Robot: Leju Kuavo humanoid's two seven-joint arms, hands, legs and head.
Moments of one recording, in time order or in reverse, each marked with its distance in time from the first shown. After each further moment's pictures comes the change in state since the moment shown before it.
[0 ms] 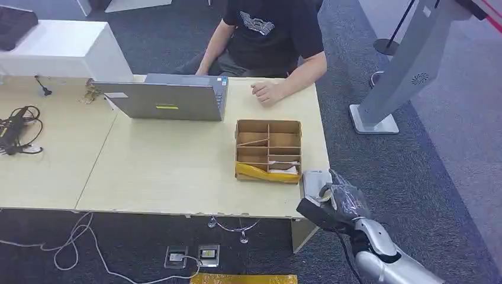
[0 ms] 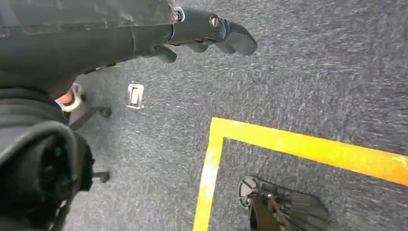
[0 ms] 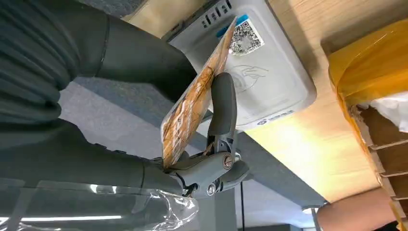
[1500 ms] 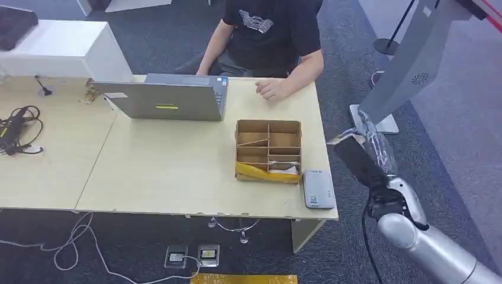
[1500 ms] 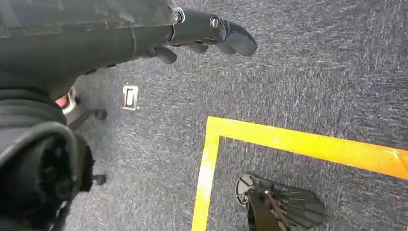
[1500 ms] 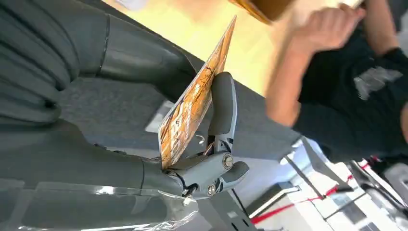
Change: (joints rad) left arm 0.001 0.003 -0.010 -0.013 -0.001 -0.016 -0.022; right arm -0.138 -0.087 -0.183 -0.311 -0.275 -0.113 0.003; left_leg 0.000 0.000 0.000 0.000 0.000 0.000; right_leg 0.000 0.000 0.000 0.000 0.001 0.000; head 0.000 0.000
